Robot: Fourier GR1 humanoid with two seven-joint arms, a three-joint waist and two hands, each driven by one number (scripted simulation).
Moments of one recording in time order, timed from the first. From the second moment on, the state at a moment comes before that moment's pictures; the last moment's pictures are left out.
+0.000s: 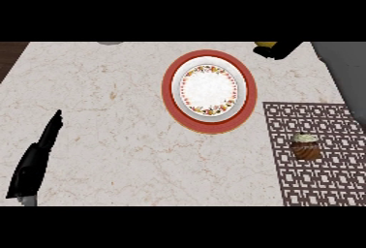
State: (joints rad) left arm 0.06 0.35 0.03 -1.46 -0.13 0.07 -0.14; right arm -1.26 -0.45 0.09 -0.43 0.46 0.30 -0.73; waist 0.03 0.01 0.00
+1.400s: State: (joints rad) left arm 0.05 0.33 0.06 -1.49 -0.15 0.04 -0.11; right arm -1.24 -0.10 -0.01 -0.25 0.44 0.18 -0.49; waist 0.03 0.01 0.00
